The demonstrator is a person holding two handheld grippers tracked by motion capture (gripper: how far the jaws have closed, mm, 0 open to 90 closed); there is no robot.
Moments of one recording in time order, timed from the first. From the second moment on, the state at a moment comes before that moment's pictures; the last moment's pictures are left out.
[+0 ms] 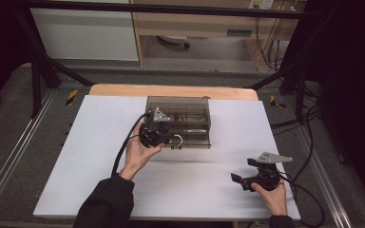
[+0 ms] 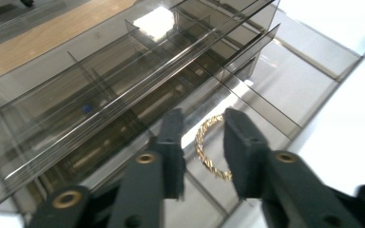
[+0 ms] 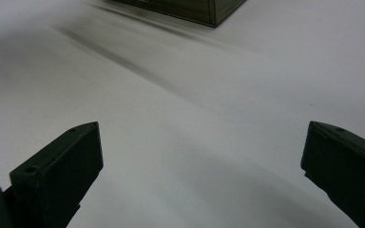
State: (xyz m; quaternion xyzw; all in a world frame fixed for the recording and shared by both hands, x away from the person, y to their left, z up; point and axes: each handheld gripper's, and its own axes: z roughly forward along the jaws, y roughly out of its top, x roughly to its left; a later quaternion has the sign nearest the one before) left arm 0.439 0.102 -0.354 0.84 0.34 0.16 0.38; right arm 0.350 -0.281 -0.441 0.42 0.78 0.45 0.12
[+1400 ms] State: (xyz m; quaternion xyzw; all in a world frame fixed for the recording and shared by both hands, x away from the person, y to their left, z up) left arm 0.362 0.278 -0.414 0.80 0.39 0.20 0.41; right arm 0.351 -0.279 -0.443 0.42 0.78 0.45 0.11
